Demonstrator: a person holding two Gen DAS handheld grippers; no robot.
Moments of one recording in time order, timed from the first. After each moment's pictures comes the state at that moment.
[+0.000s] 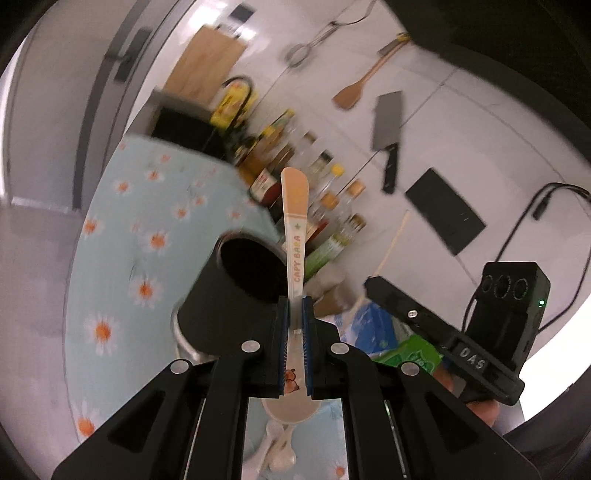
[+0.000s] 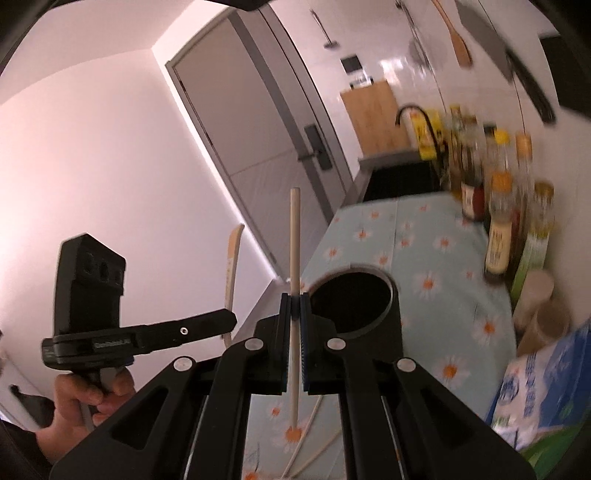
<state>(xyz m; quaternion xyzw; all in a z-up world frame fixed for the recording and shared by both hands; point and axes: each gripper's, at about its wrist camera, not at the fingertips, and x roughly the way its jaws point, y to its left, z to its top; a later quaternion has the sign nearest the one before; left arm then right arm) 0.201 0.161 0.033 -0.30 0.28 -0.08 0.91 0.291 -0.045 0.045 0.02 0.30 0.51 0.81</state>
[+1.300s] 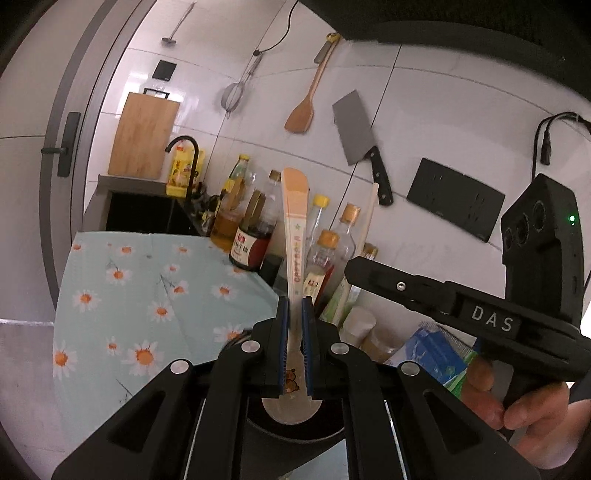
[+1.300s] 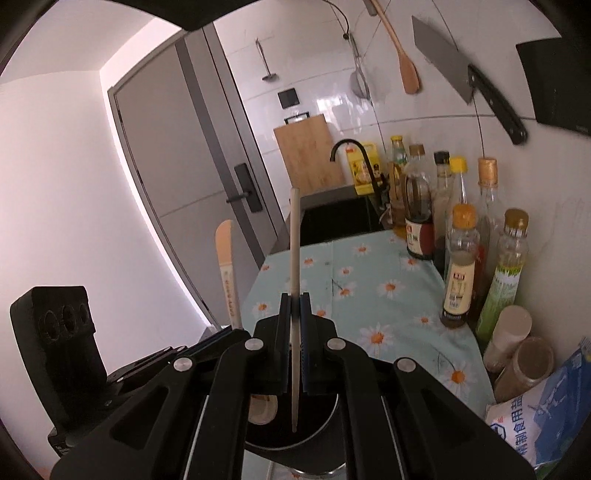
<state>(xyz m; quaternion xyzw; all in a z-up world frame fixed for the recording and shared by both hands) 0.287 0.162 -0.008 -0.16 0.19 -0.11 0.96 0.352 -0.002 0.020 0.04 0.25 0.38 0.89</state>
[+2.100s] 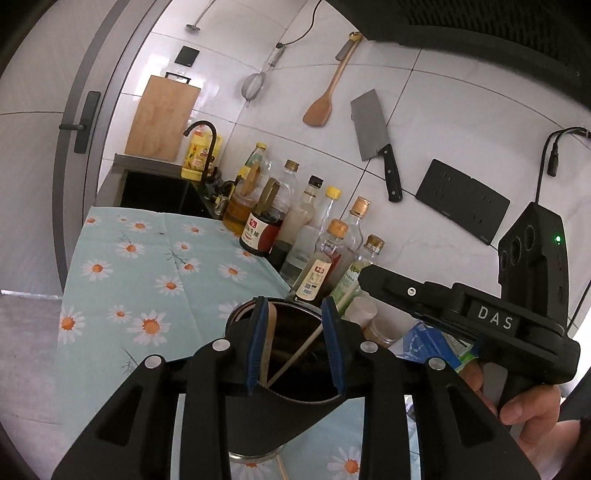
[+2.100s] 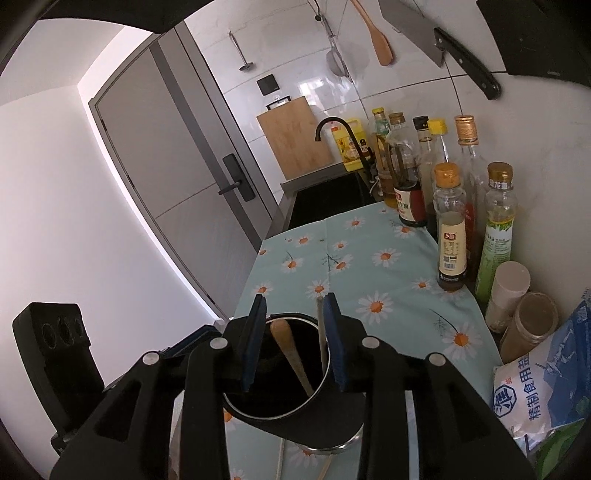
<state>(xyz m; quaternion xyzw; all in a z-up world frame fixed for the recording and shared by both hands) 0.263 0.165 -0.009 -0.19 0.21 -0.09 0.95 0.351 -0.024 0.009 0.08 0.30 0.37 0.88</state>
